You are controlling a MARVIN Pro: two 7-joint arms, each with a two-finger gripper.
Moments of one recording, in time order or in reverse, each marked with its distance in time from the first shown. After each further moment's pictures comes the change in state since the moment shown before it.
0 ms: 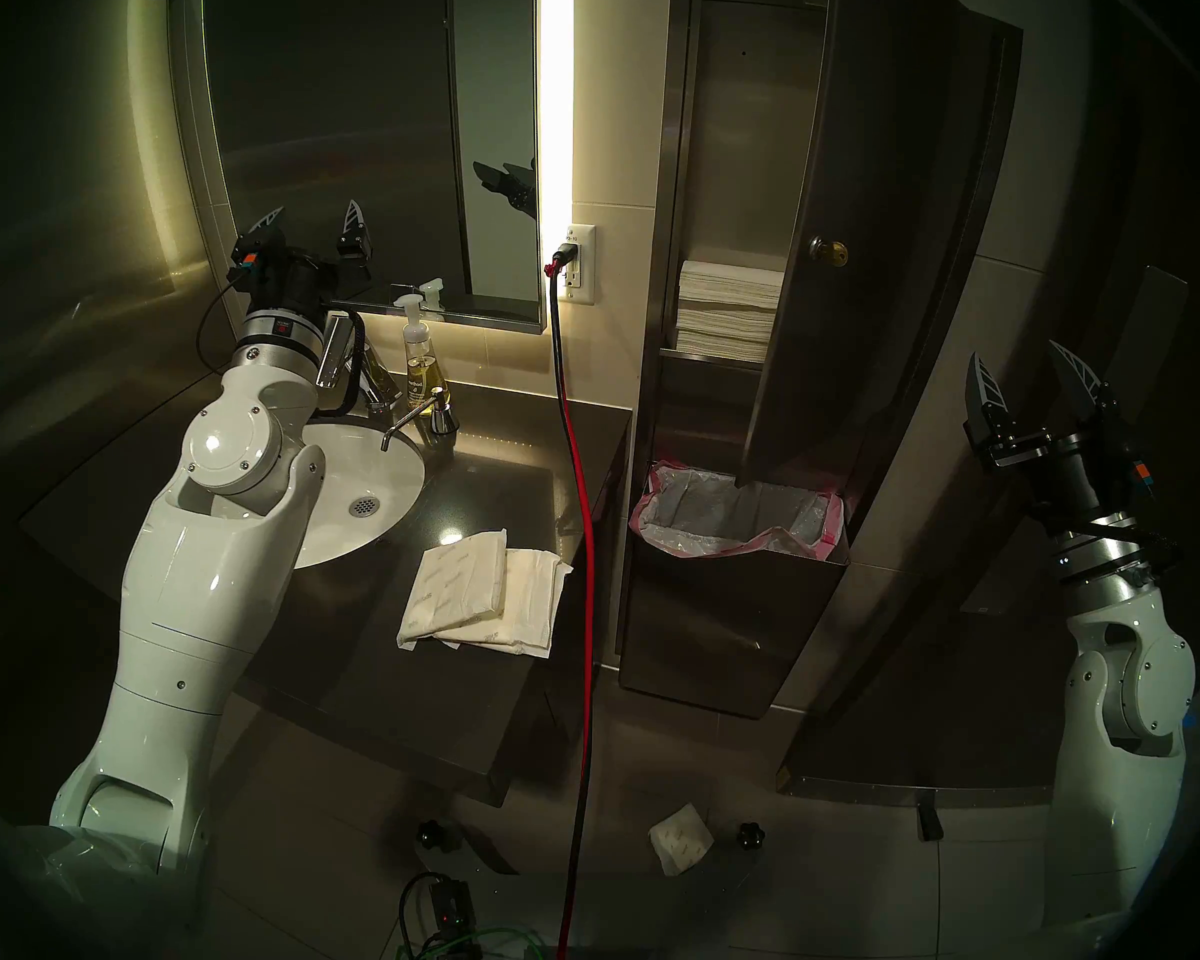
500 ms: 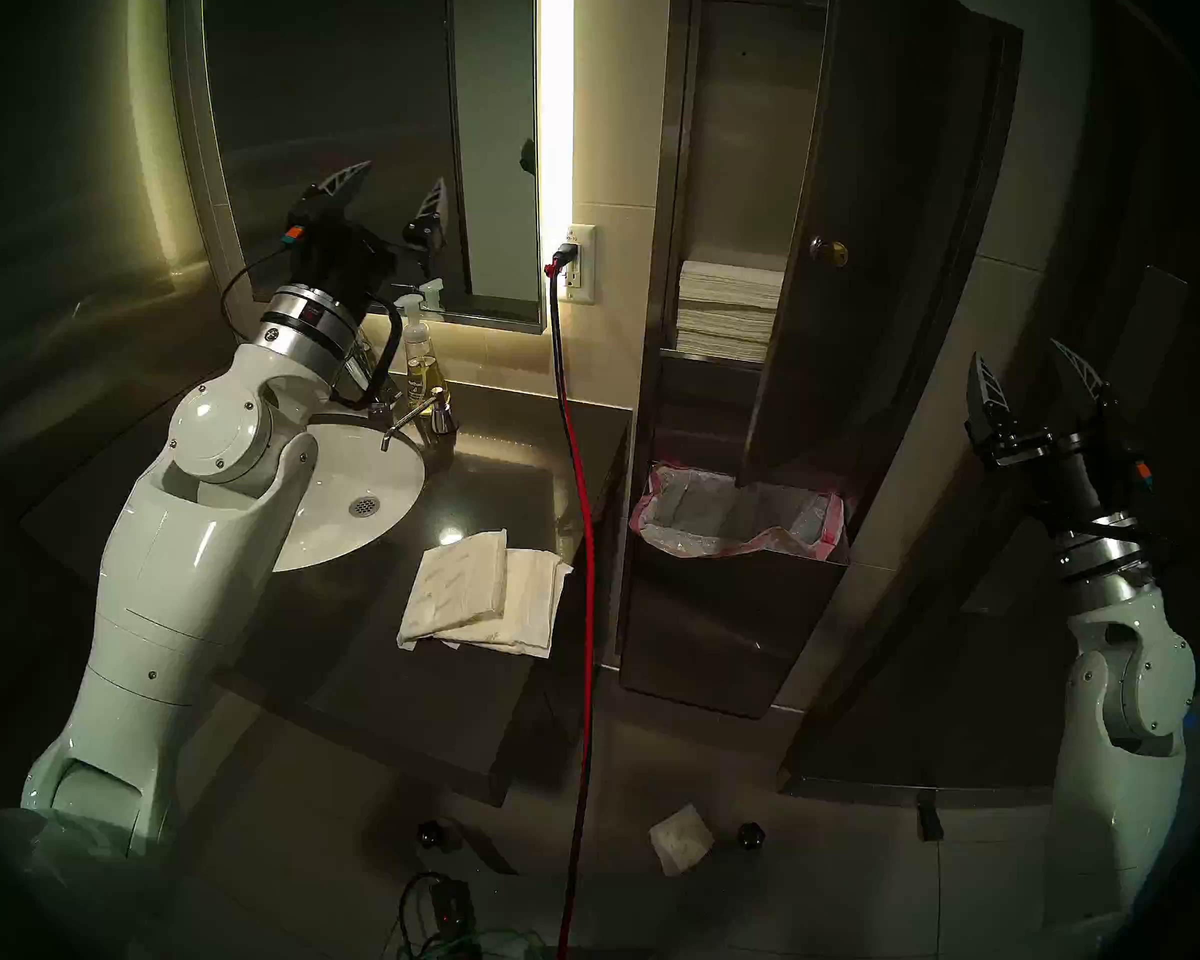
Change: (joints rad) left arm -0.013 0.083 0.074 -0.048 -0.103 -0.047 -0.308; right arm 0.000 0.000 0.000 0.000 0.001 -0.003 -0.001
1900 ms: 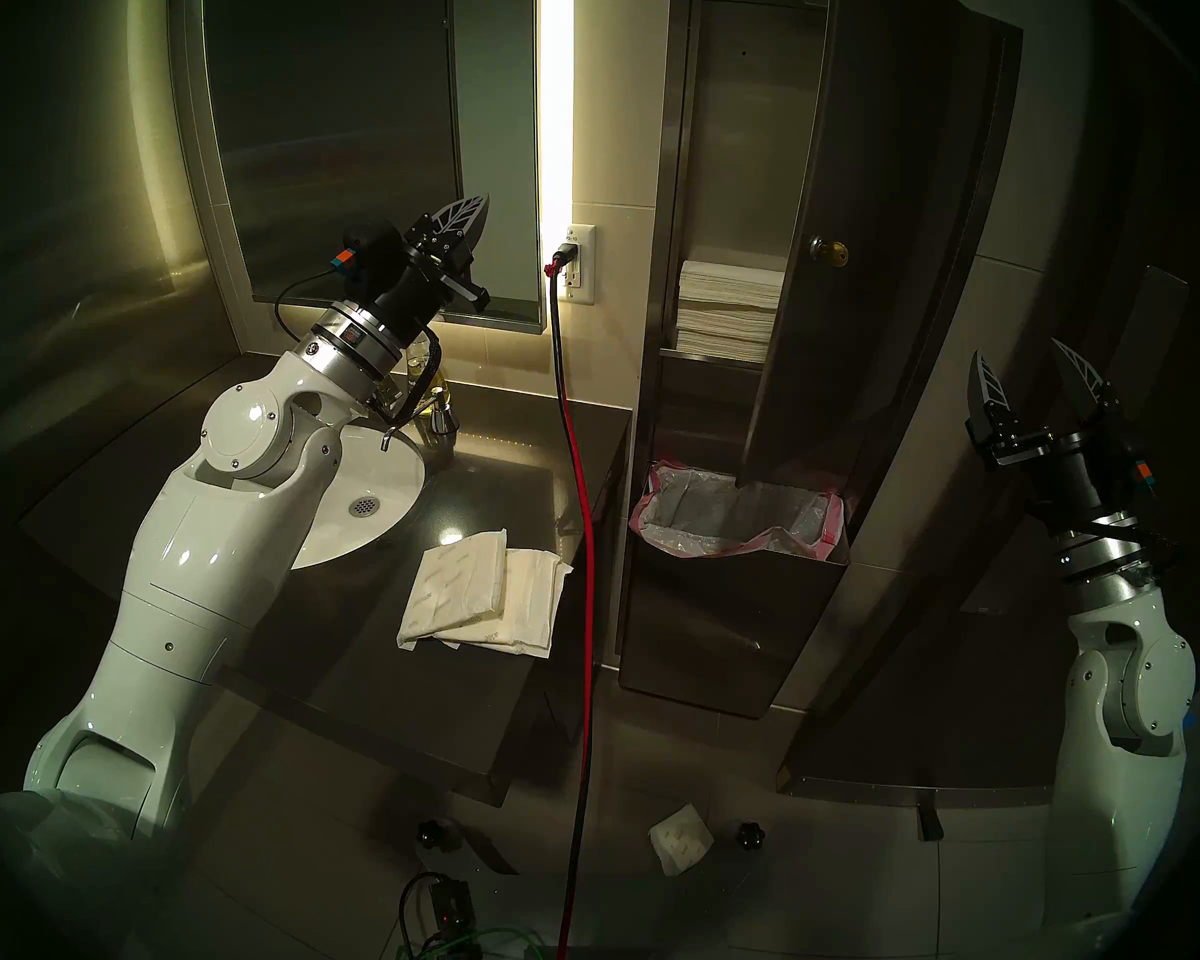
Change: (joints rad) left arm -0.079 -0.012 0.082 0.148 -0.101 -0.118 -0.292; right arm 0.000 0.000 0.000 0.000 -0.002 -0.002 -0.003
